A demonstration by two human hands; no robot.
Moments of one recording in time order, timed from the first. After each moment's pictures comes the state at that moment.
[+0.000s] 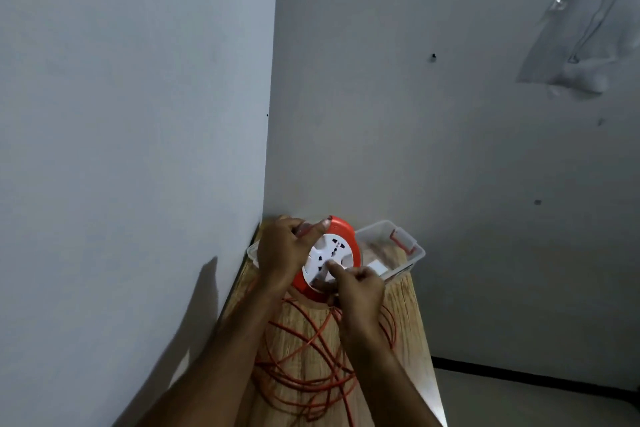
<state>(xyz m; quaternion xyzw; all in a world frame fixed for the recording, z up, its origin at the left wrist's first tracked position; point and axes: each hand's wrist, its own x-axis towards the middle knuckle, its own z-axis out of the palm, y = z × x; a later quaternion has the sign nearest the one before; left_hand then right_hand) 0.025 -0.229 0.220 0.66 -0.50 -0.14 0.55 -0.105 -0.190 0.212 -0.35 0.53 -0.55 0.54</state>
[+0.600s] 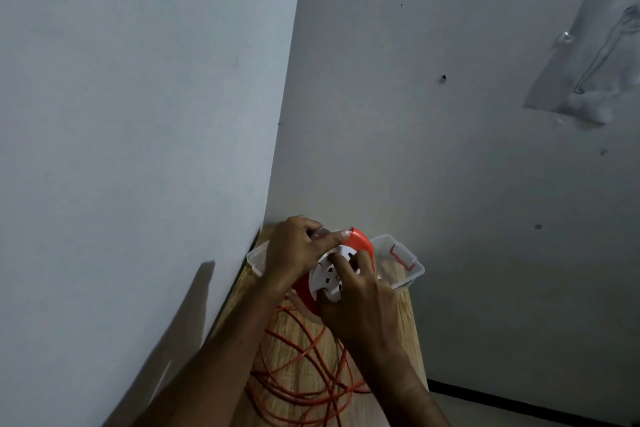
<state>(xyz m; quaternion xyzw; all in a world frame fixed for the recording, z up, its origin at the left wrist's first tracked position) 0.024 -0.225 0.244 0.62 -0.55 -0.18 0.52 -0.121 -0.184 0.231 -0.82 0.46 -0.33 -0.11</state>
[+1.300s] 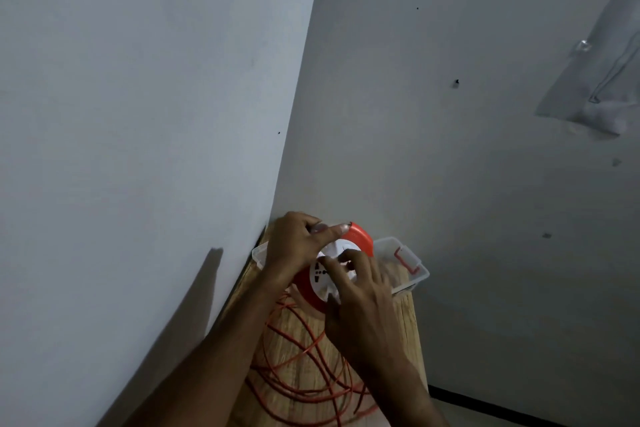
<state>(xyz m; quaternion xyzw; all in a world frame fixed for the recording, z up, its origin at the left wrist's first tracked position) 0.030 -0.218 0.250 0.64 -0.51 -0.19 0.53 -0.124 -0.168 0.229 -0.85 0.40 -0.33 -0.11</state>
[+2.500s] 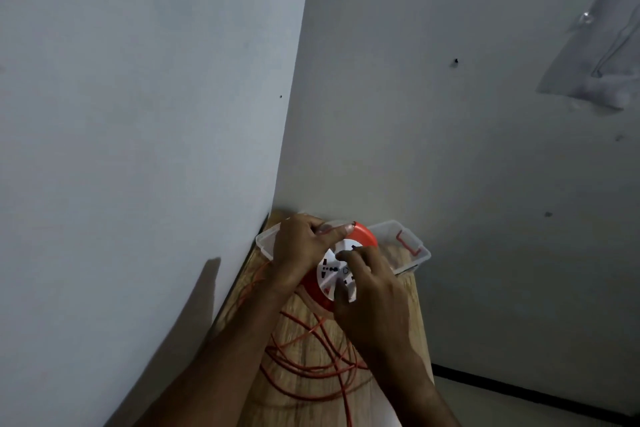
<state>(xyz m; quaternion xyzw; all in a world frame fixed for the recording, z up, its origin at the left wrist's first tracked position) 0.016 -0.202 0.232 0.64 -0.52 -0.20 0.53 -0.135 -0.150 0.231 -0.82 0.44 -0.37 -0.06</state>
